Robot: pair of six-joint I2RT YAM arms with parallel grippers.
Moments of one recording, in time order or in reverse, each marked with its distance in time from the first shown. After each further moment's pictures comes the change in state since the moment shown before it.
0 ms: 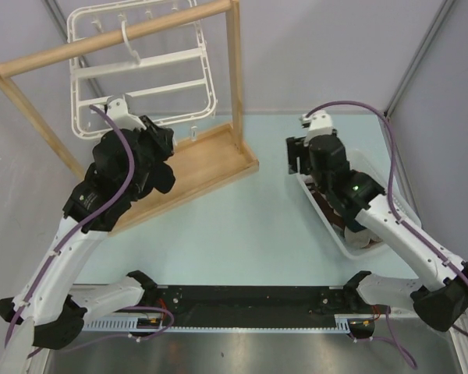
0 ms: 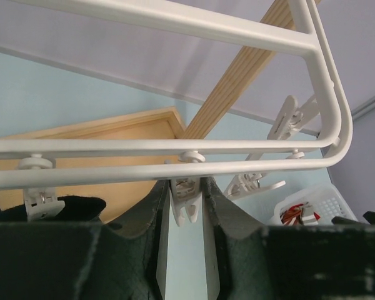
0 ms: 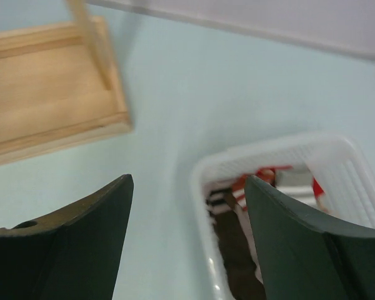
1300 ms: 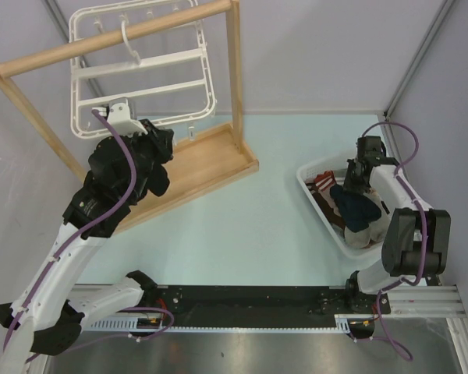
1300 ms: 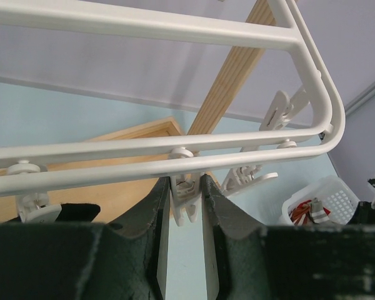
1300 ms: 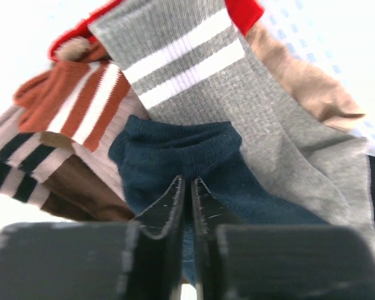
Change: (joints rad) left arm 0.000 -0.058 -0.086 0.110 0.044 0.122; right arm -0.787 0.364 -0.120 -0.257 -0.439 0.138
